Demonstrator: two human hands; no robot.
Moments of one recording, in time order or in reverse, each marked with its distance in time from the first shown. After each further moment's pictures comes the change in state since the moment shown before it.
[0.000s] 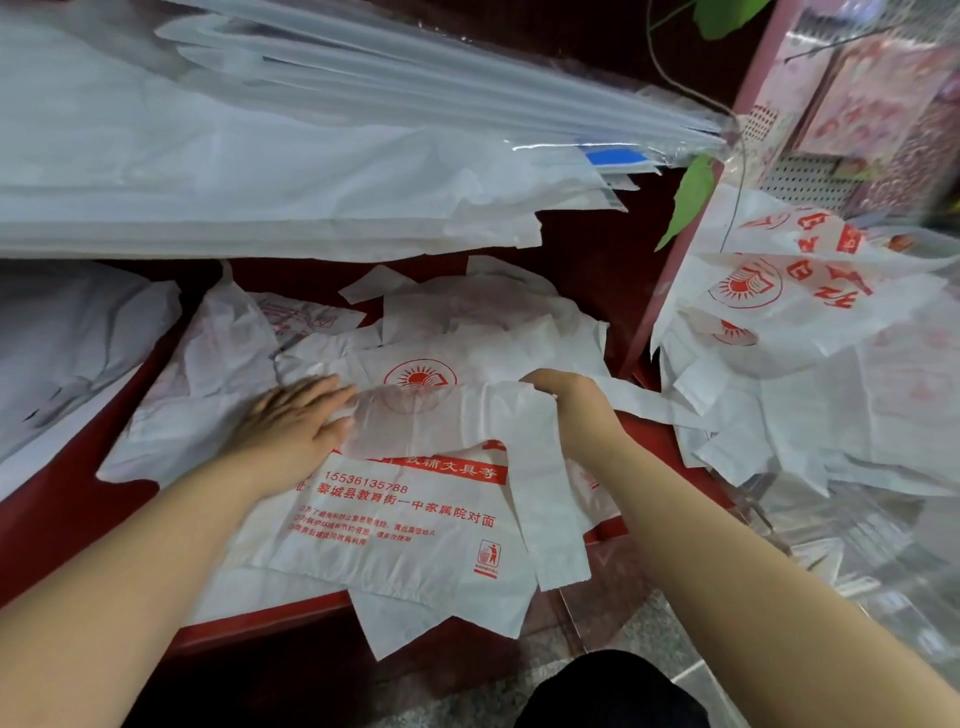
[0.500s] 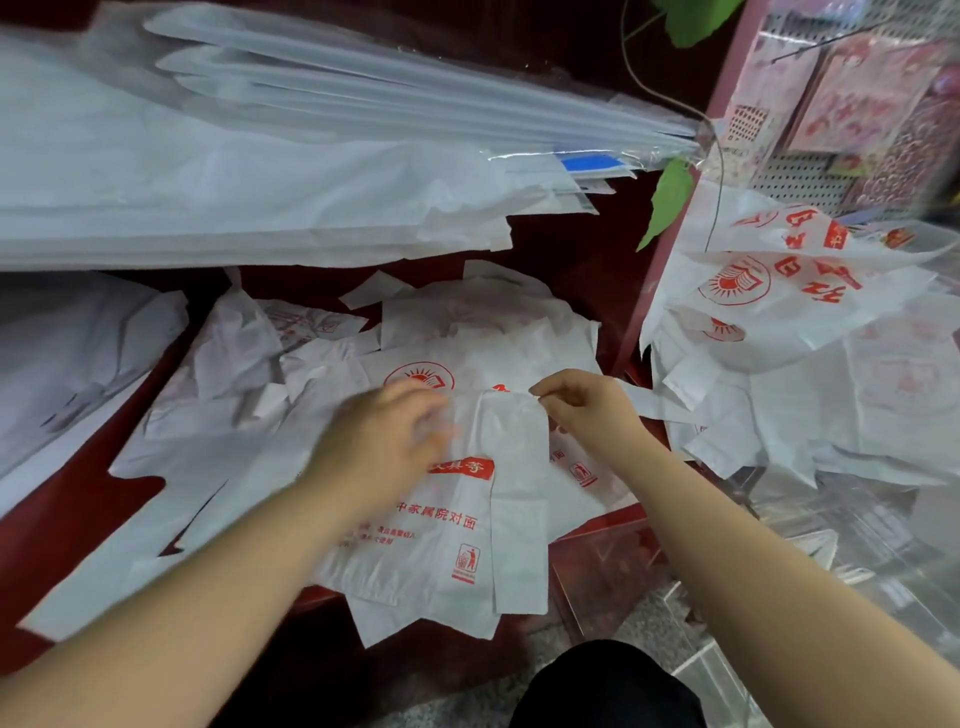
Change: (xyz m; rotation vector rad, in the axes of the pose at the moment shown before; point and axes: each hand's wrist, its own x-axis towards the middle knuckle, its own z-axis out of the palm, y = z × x) left_hand -0.046 0.092 -0.026 -0.278 0.256 0.205; right_hand -0.015 0.013 -0.015 0.354 0.056 0.142
